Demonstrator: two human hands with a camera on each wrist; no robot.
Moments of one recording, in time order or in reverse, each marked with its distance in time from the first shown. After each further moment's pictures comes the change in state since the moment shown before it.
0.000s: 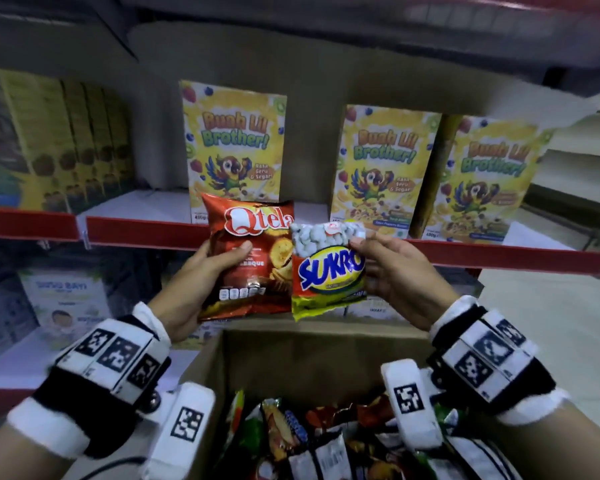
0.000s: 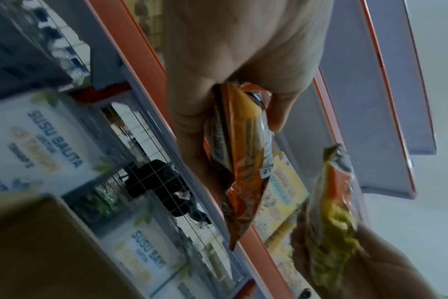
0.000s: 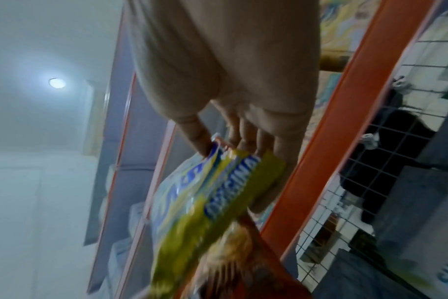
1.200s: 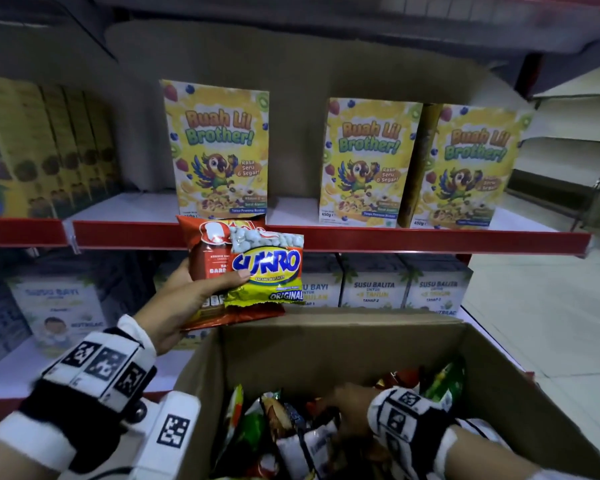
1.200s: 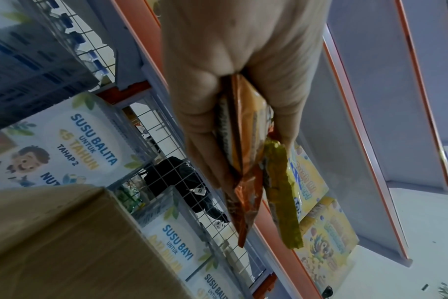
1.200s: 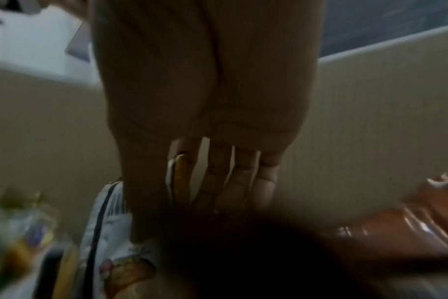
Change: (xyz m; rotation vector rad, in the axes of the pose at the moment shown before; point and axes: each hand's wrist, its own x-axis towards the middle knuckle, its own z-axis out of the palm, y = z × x) left_hand 0.000 -0.017 -0.013 0.112 -0.023 0.024; right_hand -0.043 0.166 -0.020 -1.400 -0.826 0.267
